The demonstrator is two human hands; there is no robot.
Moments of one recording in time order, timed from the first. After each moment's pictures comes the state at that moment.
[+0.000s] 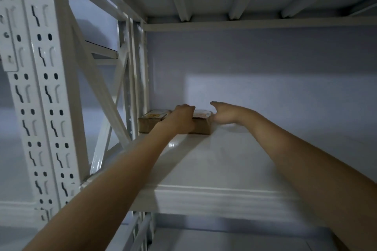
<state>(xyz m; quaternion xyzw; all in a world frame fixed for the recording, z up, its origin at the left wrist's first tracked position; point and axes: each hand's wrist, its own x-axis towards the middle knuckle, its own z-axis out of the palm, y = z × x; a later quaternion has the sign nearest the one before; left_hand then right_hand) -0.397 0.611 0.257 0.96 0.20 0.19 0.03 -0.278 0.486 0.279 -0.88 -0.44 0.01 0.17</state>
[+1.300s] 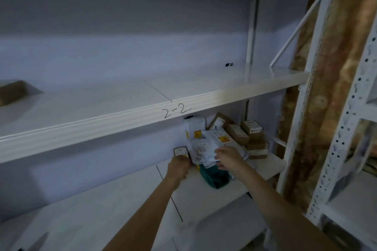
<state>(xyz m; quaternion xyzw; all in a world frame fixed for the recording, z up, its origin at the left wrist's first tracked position) -0.271 0.080 -0.010 0.79 0.18 -0.01 0.59 -0.223 -0.094 0.002 -0.80 0.07 0.11 0.59</state>
